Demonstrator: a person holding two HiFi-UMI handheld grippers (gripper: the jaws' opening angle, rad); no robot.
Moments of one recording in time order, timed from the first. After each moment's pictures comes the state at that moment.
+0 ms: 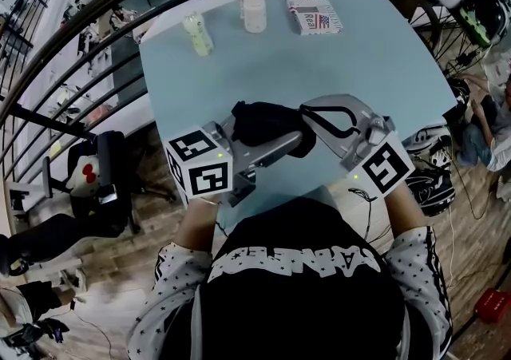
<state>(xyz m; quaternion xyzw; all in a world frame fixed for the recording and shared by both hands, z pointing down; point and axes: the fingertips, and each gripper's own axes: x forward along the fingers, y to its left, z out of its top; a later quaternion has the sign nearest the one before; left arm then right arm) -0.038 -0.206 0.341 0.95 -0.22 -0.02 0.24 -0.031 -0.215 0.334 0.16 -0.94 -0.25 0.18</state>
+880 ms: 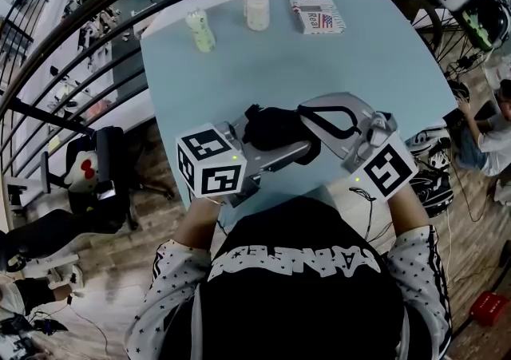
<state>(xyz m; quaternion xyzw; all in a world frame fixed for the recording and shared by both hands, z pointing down) -0.025 -0.199 0.356 0.95 -0.19 0.02 0.24 -0.043 -0.212 0.328 0.13 -0.94 -0.27 0.18</state>
